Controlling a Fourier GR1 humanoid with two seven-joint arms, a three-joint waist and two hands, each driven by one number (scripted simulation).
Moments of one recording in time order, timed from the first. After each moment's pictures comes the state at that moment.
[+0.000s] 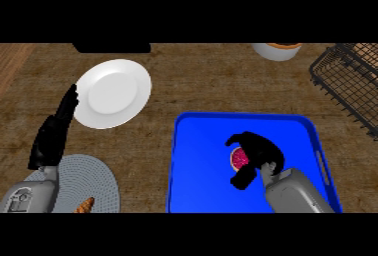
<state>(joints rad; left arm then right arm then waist) -0.15 0.26 0.05 -1.46 -0.18 0.09 0.07 -0.33 -0.19 0.45 -1.48 0.41 0.42 0.91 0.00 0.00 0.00</state>
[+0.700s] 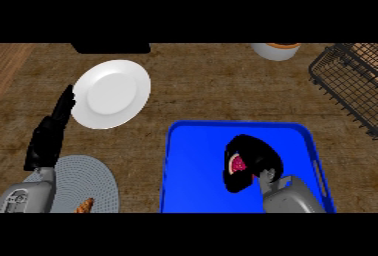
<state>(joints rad) -0.15 0.25 0.08 -1.46 -0.18 0.07 0.06 -0.28 -0.14 0.43 -1.57 0.48 0.46 0.87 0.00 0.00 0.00</state>
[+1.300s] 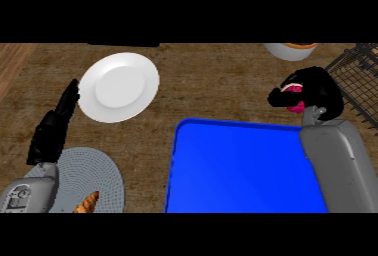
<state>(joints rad) -0.18 0.25 0.07 -1.47 -0.19 0.05 0.06 -0.57 -0.21 0.02 -1.42 0.75 0.07 1.05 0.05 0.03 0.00</state>
